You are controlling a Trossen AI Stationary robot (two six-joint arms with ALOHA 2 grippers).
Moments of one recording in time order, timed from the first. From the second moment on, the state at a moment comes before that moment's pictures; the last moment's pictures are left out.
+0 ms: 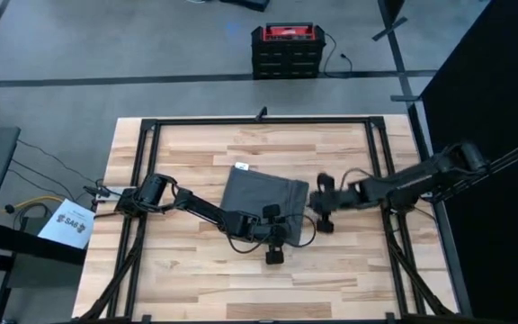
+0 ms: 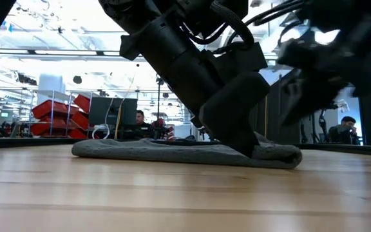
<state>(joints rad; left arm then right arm) -0.27 2.19 1.40 -0.05 -0.29 -0.18 0.25 1.28 0.52 -0.16 0.25 0.23</state>
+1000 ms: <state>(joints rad) -0.29 2.07 1.54 -0.44 -0.36 -0.14 0.49 1.64 0.61 0.16 0.27 0.41</state>
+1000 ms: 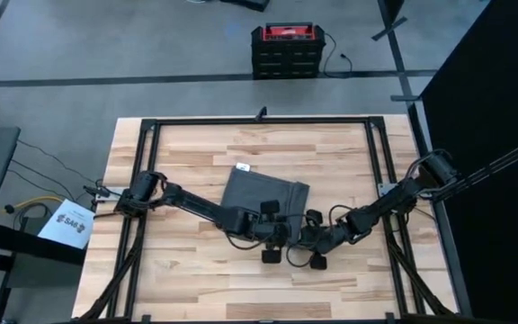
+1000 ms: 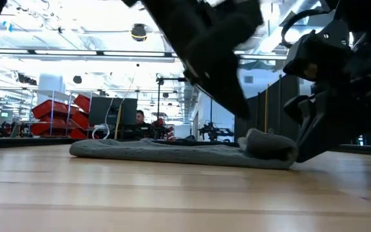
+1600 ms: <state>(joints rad) -0.33 2.10 1.32 -0.25 -0.44 -0.34 0.43 1.64 0.63 0.15 0.26 0.35</state>
